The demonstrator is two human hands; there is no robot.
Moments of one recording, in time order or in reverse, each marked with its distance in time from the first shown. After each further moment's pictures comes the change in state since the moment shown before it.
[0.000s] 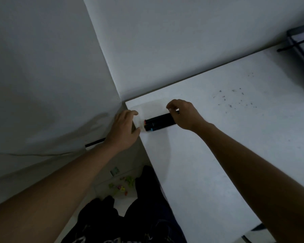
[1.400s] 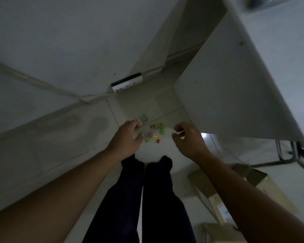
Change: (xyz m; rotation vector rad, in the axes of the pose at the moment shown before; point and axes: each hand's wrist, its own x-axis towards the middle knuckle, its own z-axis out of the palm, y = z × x) left_hand -0.271 -0.307 0.088 -0.214 -0.319 -0.252; right_hand -0.211 -0.139 0.402 0.215 -0.074 0.579
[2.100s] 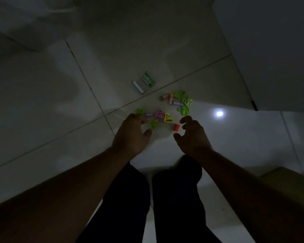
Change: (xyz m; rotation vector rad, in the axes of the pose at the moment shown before) left_hand 0.180 -0.280 0.288 0.082 -0.006 -0.195; right_hand 0.190 0.298 0.322 -0.083 -0.149 0.192
